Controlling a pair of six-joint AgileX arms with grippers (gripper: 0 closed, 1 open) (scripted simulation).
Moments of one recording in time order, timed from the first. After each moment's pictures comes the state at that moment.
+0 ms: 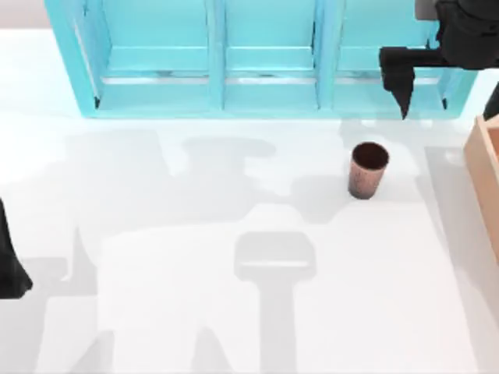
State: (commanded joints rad) left arm 0.00 0.00 0.00 0.00 0.00 0.00; right arm 0.27 2.16 2.10 -1.48 0.04 0.33
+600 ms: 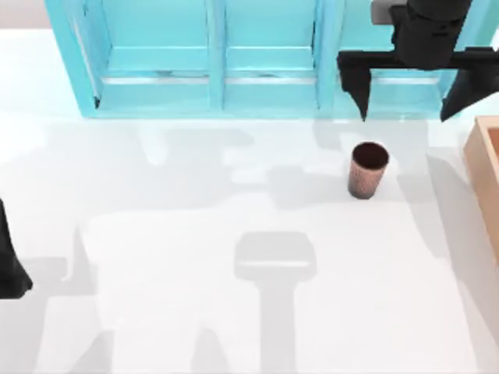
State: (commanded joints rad) left arm 0.00 0.00 0.00 0.00 0.00 0.00; right arm 0.34 2.33 2.31 -1.56 0.00 0.36
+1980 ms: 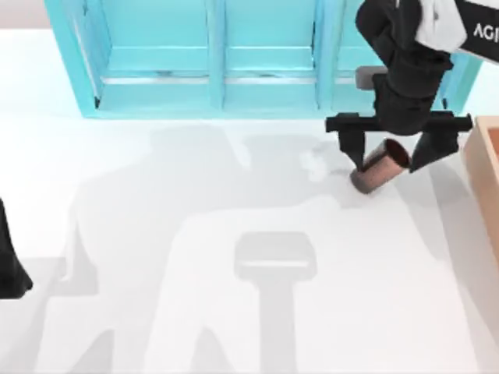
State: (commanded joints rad) left arm 0.00 0.00 0.00 0.00 0.00 0.00; right arm 0.34 2.32 1.90 -1.15 0.00 0.36
